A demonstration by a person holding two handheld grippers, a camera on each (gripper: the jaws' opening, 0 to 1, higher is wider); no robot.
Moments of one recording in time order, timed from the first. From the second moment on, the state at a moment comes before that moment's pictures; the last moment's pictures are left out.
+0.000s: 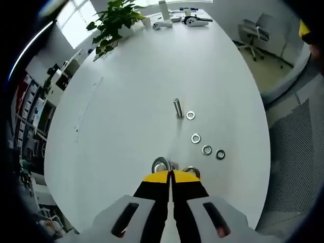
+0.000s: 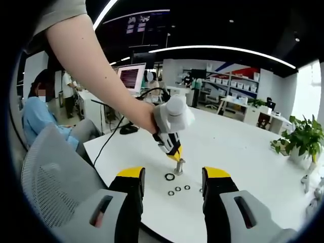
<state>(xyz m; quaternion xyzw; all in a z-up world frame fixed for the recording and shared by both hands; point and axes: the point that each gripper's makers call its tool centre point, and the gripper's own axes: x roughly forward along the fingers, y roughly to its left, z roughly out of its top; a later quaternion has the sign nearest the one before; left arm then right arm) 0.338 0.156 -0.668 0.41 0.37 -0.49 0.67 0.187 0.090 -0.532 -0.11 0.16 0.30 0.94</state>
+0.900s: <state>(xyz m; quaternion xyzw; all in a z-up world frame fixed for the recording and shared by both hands) 0.337 0.160 -0.672 0.39 0.38 -0.48 0.68 0.188 0.089 -0.532 -0.11 0.16 0.29 0.94</state>
